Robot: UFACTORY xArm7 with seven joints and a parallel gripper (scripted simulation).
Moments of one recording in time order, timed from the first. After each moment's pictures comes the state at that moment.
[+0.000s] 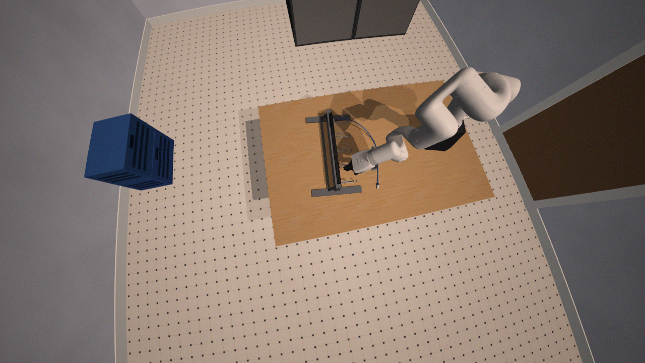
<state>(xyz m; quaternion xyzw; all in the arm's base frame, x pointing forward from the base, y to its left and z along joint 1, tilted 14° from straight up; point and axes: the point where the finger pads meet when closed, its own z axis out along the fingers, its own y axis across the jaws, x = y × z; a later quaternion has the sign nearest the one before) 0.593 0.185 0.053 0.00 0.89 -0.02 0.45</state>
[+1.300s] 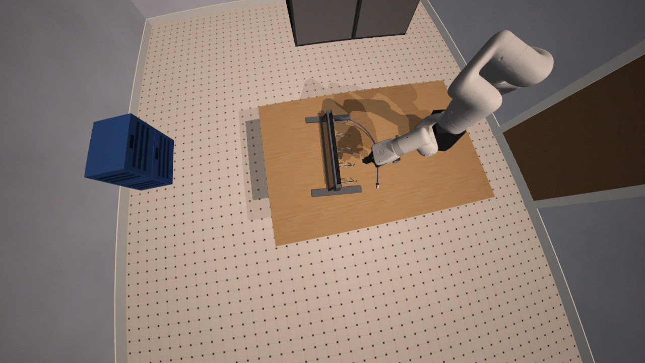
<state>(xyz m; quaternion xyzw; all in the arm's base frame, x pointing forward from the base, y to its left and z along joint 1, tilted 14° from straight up) 0.492 0.191 0.125 0.00 0.89 -0.01 0.45</state>
